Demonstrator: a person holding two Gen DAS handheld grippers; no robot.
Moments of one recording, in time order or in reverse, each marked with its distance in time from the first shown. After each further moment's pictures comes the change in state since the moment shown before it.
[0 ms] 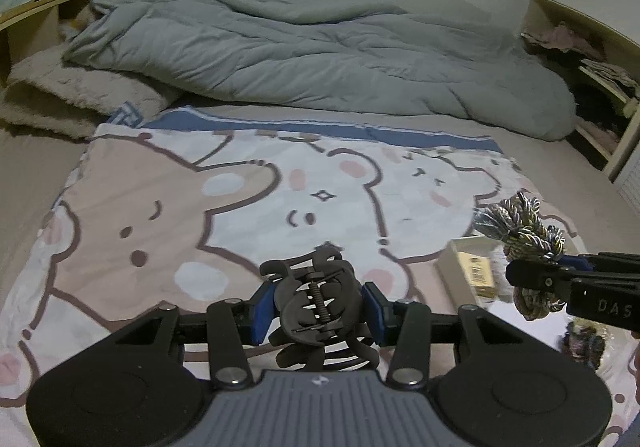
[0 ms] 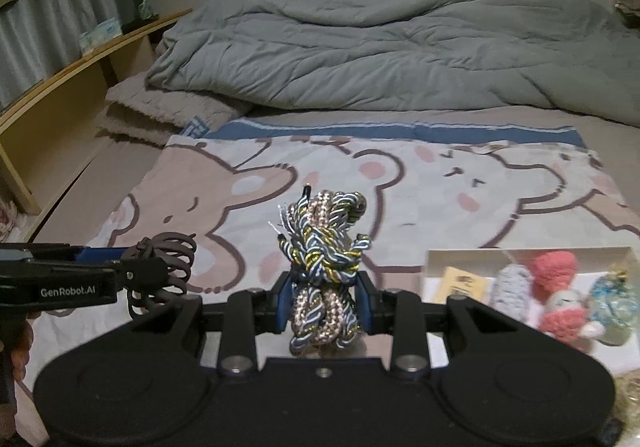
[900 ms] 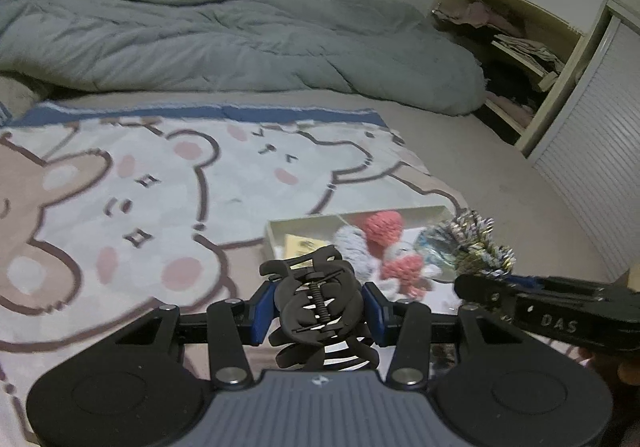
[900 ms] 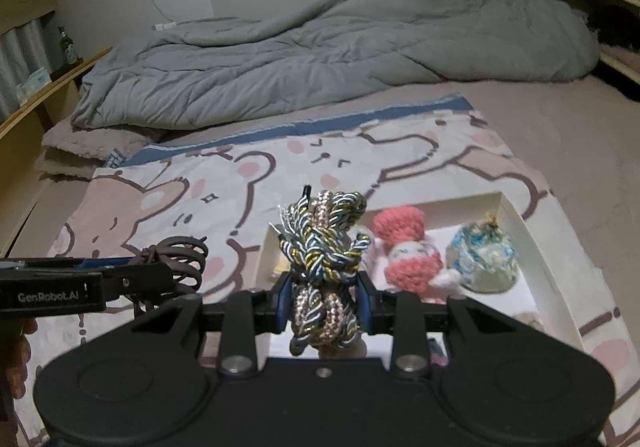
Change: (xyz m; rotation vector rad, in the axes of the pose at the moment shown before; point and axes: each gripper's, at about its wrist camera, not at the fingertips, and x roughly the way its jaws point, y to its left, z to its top) left arm 0.033 -0.141 -0.012 0.036 0.055 -0.259; right arm -0.061 -0.129 -0.043 0.165 -0.024 -0.134
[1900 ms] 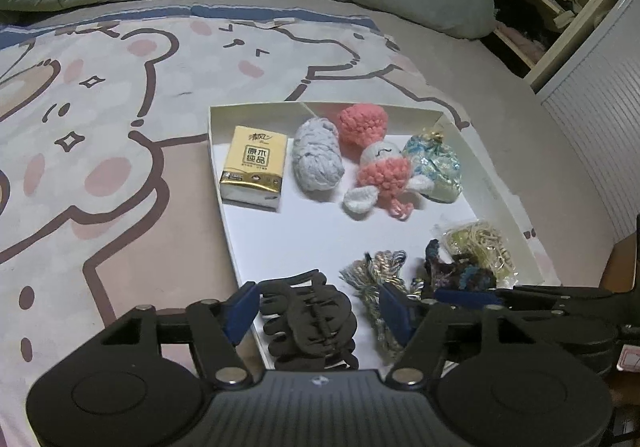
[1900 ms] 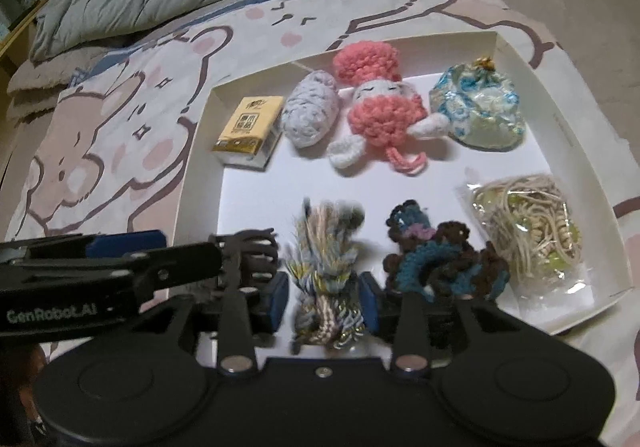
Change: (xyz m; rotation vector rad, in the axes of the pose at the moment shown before) left arm 0.075 -0.034 -0.038 -0.033 0.230 -0.003; right arm 0.061 -0.042 -0.049 0.086 0.345 0.004
